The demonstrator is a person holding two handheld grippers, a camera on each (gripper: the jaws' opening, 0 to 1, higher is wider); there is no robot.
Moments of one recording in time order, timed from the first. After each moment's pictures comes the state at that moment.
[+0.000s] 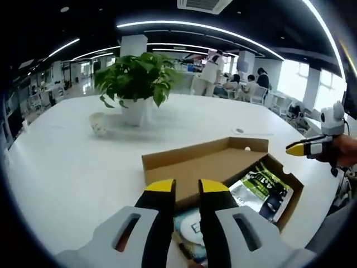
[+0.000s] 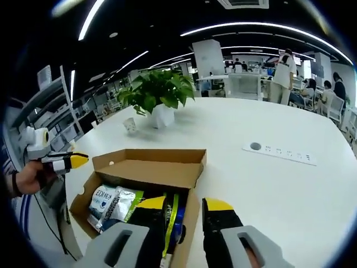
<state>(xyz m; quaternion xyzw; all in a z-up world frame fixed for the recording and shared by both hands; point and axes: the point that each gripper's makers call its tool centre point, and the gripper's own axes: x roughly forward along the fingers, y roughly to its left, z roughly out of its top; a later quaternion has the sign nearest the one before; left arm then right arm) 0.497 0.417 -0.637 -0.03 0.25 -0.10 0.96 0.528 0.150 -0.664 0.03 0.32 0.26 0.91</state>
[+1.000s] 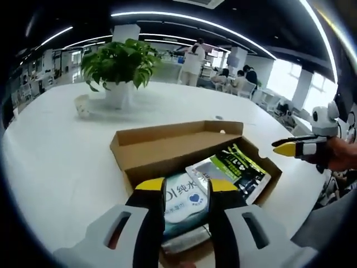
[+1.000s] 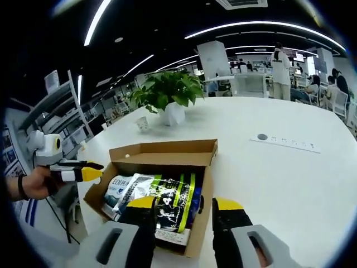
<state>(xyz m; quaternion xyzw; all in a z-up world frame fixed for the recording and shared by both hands) 0.459 0.383 -0.666 -0.06 0.28 -0.15 0.95 0.479 0.155 -0.670 0.05 0.31 0.29 0.91</state>
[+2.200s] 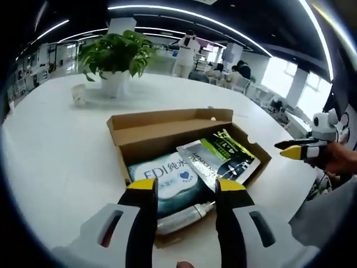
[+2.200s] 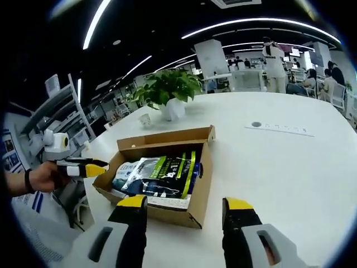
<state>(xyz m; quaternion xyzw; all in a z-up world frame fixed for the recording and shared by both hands) 0.425 0.373 -0.679 -0.07 0.31 -0.18 0.93 0.426 0.131 -0.679 0.07 0.31 0.28 0.90</state>
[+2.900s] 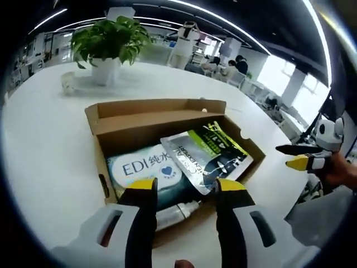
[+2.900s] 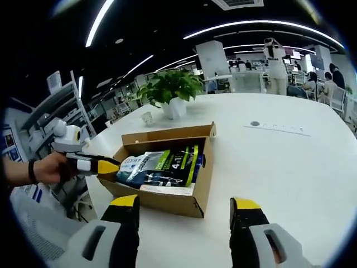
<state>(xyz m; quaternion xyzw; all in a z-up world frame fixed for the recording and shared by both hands) 0.428 0.344 -0.696 -0.10 0.34 -0.20 0.91 0.401 0.126 -0.676 0.06 0.31 0.28 0.91</state>
